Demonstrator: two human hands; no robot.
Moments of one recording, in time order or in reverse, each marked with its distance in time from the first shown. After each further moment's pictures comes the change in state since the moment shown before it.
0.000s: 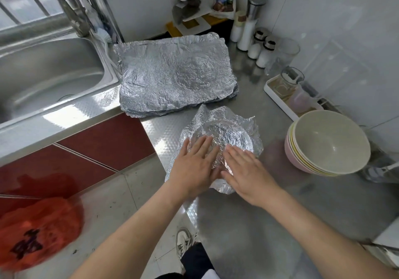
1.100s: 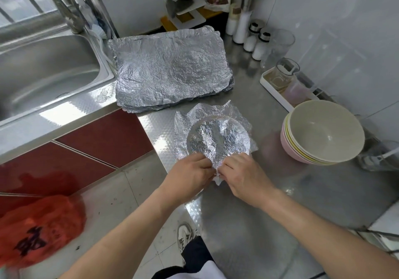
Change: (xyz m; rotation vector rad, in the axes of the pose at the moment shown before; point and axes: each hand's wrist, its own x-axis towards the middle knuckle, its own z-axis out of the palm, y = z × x) left_hand -0.024 0.001 0.013 -0.089 0.372 0.407; right_hand -0.016 0.000 0.018 -0.058 0.333 -0.280
